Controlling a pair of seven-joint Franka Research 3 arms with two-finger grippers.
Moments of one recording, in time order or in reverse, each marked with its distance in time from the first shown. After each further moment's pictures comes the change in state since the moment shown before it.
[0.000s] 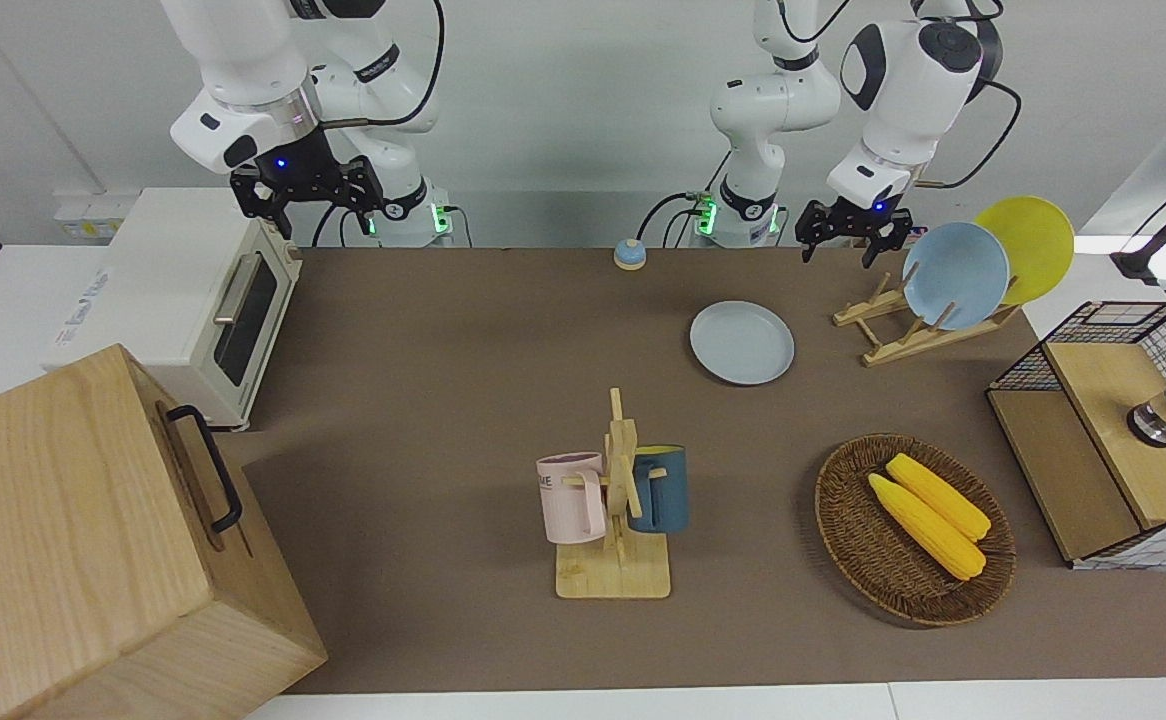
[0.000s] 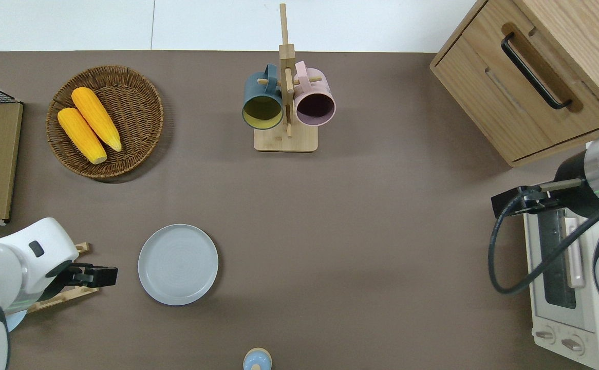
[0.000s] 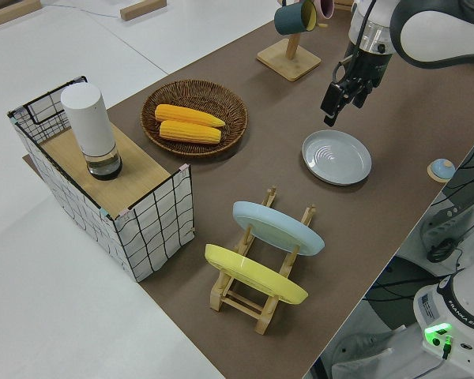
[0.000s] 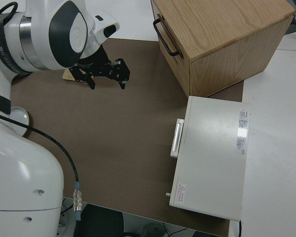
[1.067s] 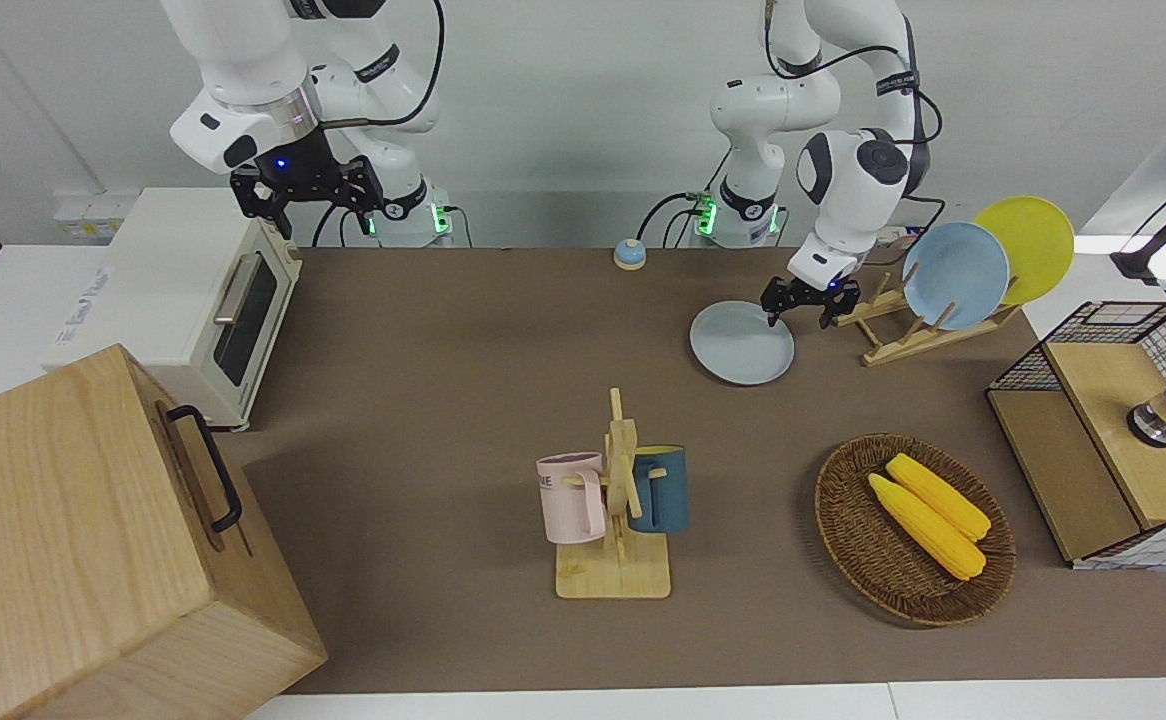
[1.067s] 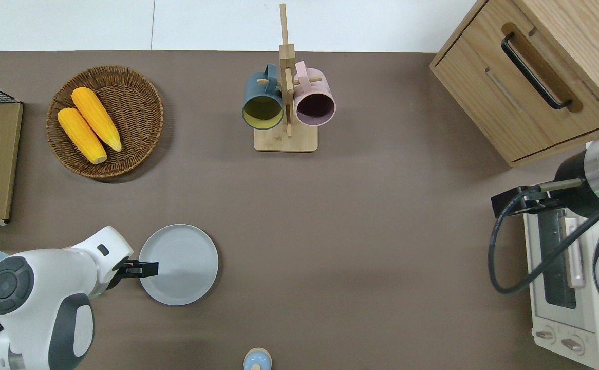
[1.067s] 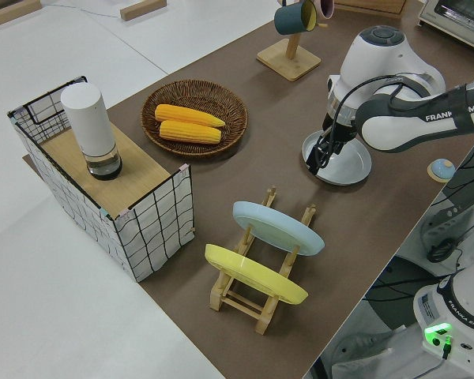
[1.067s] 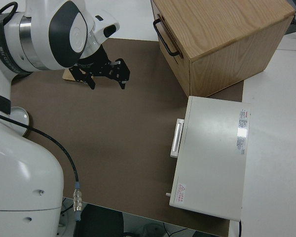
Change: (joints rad) left arm 0.000 0.154 -0.037 -0.275 -0.042 0.449 -0.079; right arm 0.000 0.000 0.000 0.000 0.000 0.000 0.000
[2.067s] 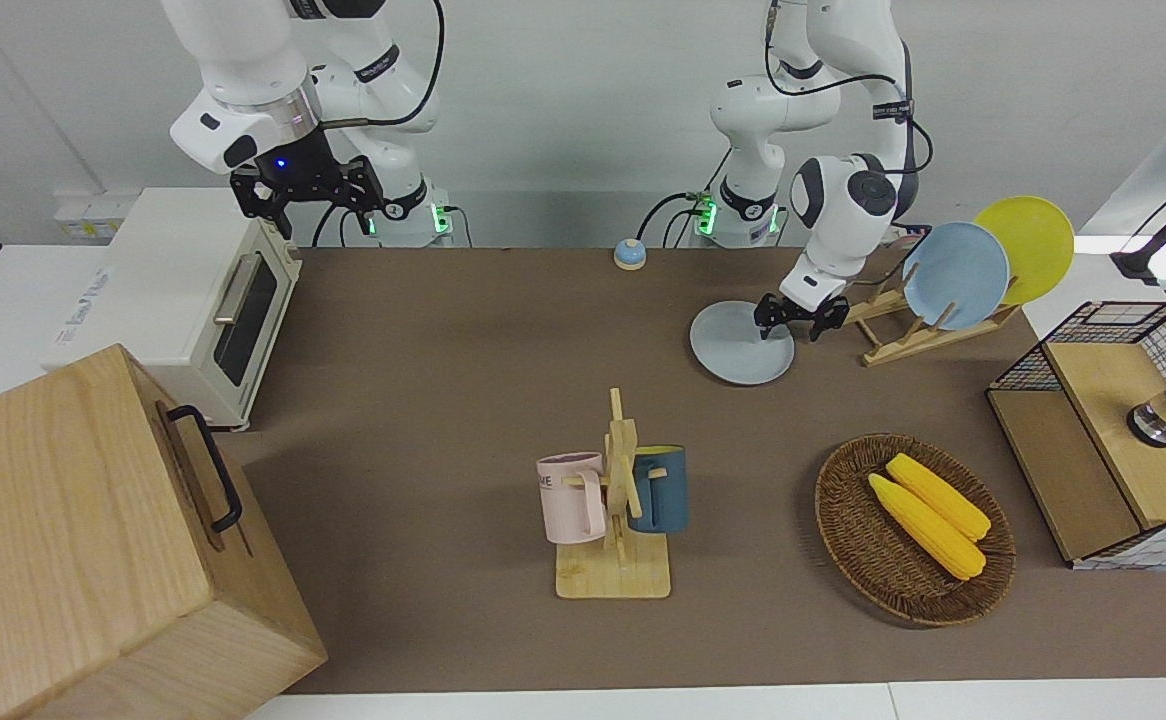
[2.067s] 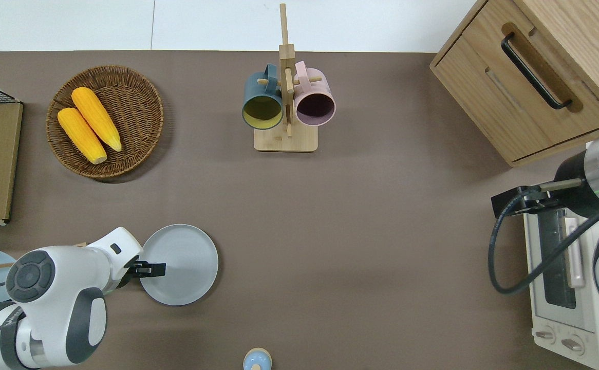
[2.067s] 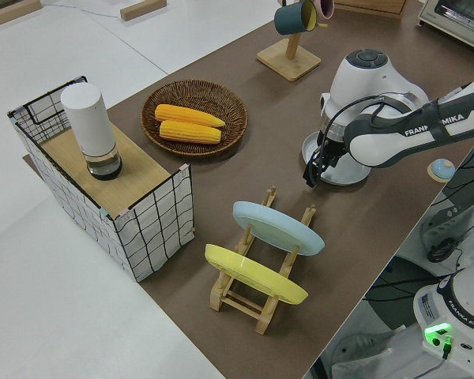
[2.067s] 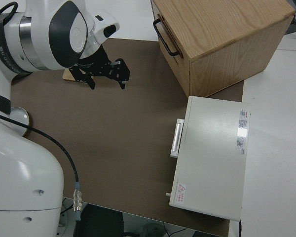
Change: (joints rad) left arm -0.001 0.096 -0.001 -0.020 0.000 0.073 0.000; right arm 0.000 0.000 0.000 0.000 0.000 0.000 0.000
